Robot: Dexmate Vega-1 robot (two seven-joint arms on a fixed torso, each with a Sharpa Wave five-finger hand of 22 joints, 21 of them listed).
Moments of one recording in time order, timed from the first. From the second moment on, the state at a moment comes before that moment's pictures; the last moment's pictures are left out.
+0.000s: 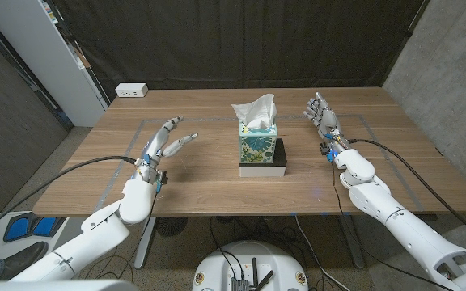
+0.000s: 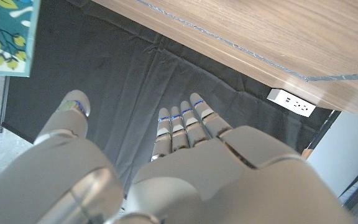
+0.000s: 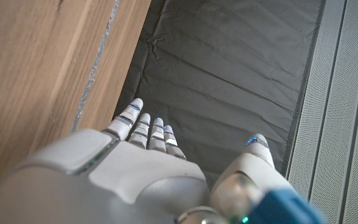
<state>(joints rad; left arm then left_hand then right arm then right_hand) 1.30 0.80 0.29 -1.86 0.18 -0.12 0.61 0.44 -0.10 0.55 -0.18 0.20 0.24 0.08 0.22 0.18 0.20 0.03 0.24 0.20 0.22 -0.01 0.21 0.18 0.24 -0.01 0.22 0.18 -0.90 -0.52 -0.37 -1.36 0.55 0.43 -0.01 0.22 0.02 0.20 -0.13 0.18 0.02 0.12 0.20 0.18 0.07 0.08 0.20 0.19 -0.01 0.04 0.22 0.38 0.21 0.03 0.19 0.17</state>
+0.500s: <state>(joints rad) 1.39 0.80 0.24 -1.90 0.21 -0.19 0.60 0.44 -0.10 0.54 -0.17 0.20 0.24 0.08 0.22 0.18 0.20 0.02 0.24 0.20 0.24 -0.01 0.21 0.18 0.26 0.00 0.22 0.18 -0.91 -0.52 -0.37 -1.37 0.55 0.42 -0.02 0.22 0.02 0.20 -0.13 0.18 0.03 0.12 0.20 0.18 0.07 0.08 0.20 0.19 0.00 0.04 0.22 0.38 0.22 0.04 0.19 0.17</state>
